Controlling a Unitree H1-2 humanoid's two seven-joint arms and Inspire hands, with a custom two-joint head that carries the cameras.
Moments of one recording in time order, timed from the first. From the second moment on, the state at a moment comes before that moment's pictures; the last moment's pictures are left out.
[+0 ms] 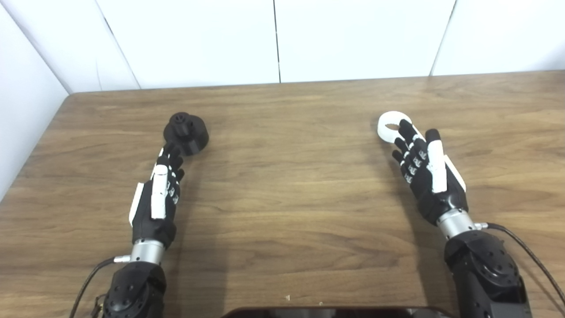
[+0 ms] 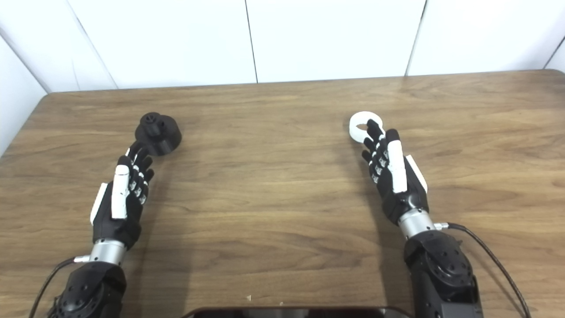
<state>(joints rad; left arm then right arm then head) 0.09 0.10 0.16 -0.25 -0.19 0.18 -0.04 -0.07 -0.08 -0.06 -0.21 0.23 0.30 0.10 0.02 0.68</state>
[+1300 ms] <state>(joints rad) -0.12 0.48 0.09 -0.16 0.19 0.33 -0.10 -0.09 -0.09 -0.06 -0.18 0.25 0.30 0.11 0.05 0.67</state>
